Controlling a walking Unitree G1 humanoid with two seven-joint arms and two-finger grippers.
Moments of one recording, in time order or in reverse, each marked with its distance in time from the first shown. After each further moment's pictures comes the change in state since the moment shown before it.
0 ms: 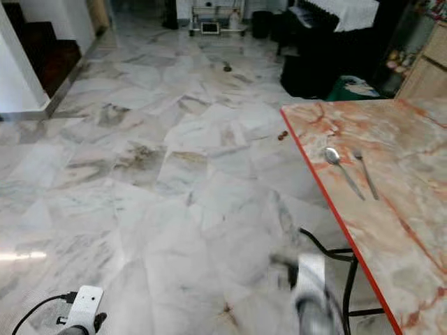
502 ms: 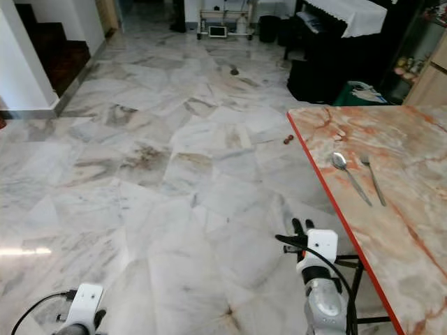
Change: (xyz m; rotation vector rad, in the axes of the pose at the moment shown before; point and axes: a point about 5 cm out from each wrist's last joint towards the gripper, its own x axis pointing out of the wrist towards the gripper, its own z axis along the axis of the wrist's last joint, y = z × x) left arm 0.003 -0.005 0.033 -0.003 -0.159 0.018; right arm -0.004 0.000 0.037 -0.007 -0.243 0.017
